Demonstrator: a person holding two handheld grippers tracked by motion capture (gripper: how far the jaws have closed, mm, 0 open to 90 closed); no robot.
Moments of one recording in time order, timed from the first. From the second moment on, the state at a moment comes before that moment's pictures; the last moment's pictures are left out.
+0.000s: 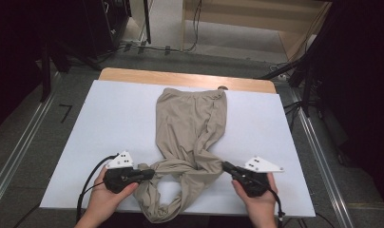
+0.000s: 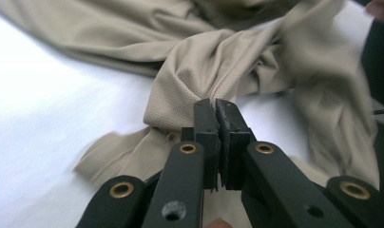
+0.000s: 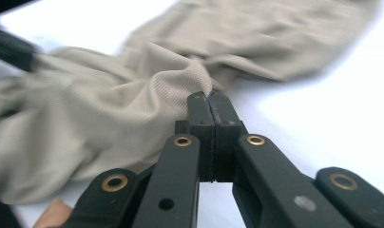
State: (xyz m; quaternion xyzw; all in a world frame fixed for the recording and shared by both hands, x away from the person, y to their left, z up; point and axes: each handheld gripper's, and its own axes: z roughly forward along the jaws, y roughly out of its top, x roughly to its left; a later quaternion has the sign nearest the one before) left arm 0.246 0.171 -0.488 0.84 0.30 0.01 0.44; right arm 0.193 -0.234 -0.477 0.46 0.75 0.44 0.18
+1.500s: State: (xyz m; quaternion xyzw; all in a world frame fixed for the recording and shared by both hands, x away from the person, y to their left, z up) left arm 0.234 0.165 -0.484 0.82 0.30 -0.01 0.48; right arm 0.164 -0.194 -0.485 0.34 0.81 0.45 0.15
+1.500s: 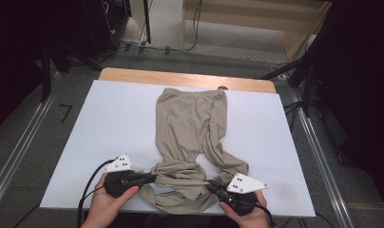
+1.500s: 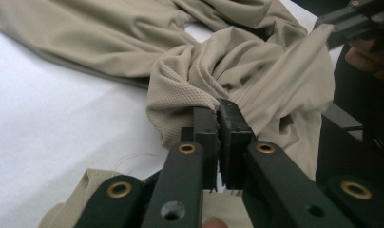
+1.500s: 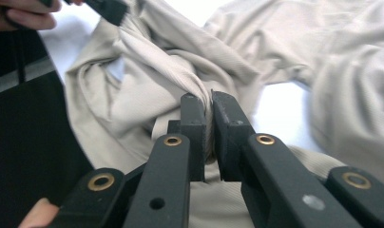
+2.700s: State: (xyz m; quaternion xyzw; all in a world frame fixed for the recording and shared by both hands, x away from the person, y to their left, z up) left arm 0.243 0.176 -0.487 0.82 0.35 0.07 0.44; right arm 0.146 -0.083 -0.523 0.29 0.86 0.40 0.15
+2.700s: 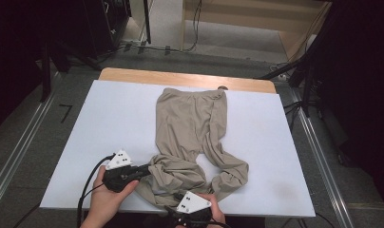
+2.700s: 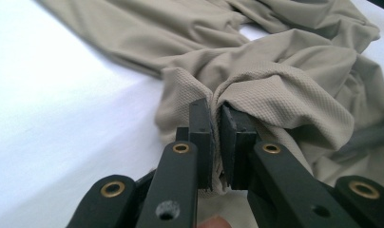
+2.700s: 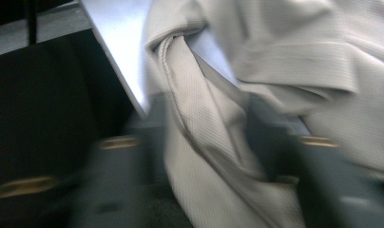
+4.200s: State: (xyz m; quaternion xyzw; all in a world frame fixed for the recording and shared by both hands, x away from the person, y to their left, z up) left arm 0.157 0.121 -0.492 0.90 0.20 0.00 0.38; right arm 0.157 -0.209 -0.482 0.45 0.75 0.44 0.19
